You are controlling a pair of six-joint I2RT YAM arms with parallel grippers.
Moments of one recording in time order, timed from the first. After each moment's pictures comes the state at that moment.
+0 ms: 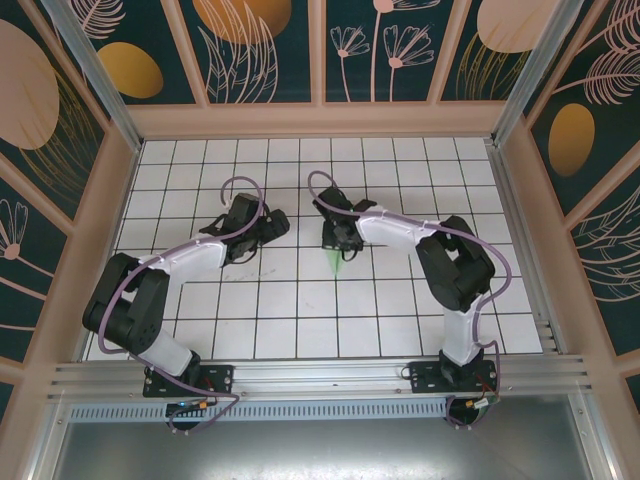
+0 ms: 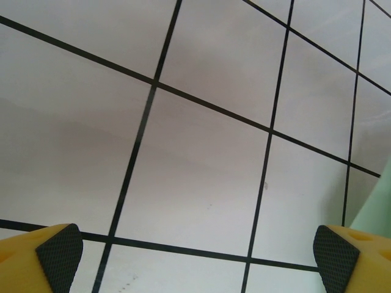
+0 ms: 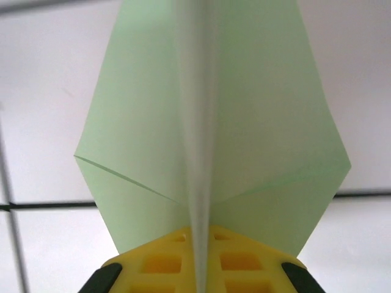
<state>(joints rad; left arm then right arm) -0.45 1.57 0.84 -0.12 -0.07 -0.83 0.73 1.93 1.34 -0.60 0.14 0.74</state>
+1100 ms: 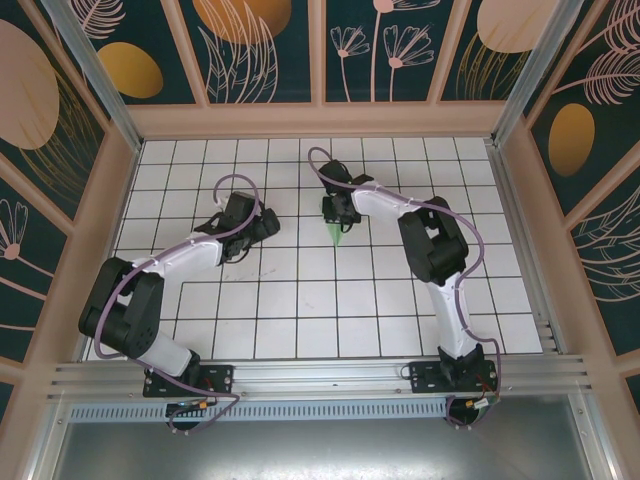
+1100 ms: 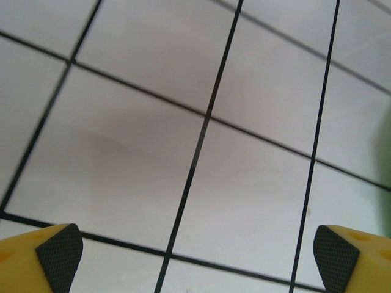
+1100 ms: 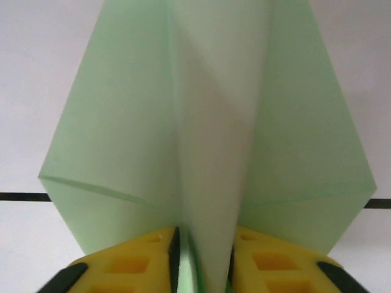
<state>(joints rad) -0.43 1.54 0.88 -0.21 -0.20 -0.78 0.60 2.19 1.66 -0.63 0.10 0.57</state>
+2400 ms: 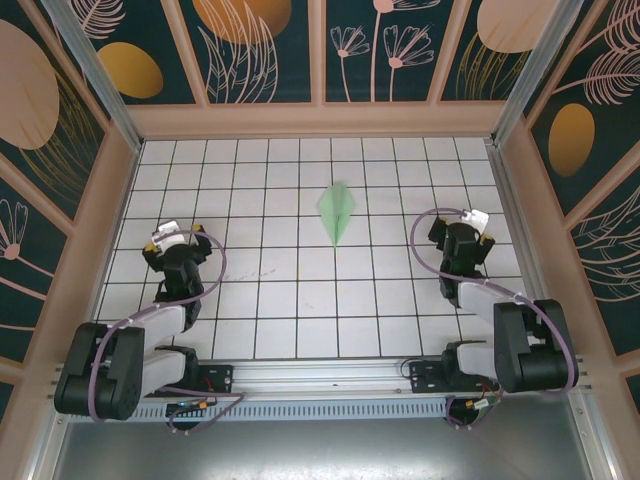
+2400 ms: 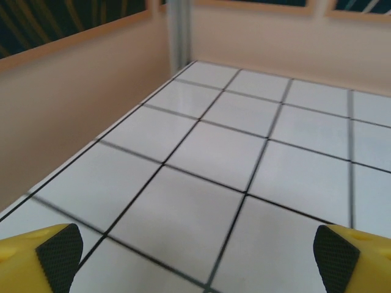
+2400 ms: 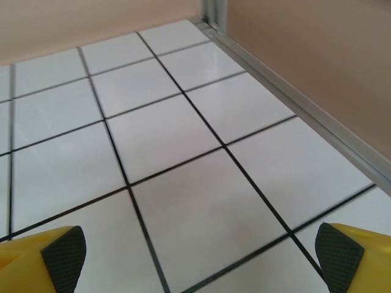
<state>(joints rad) -0.12 1.20 0.17 0.78 -0.49 -0.17 0.08 1.27 0.31 0.55 0.42 0.23</state>
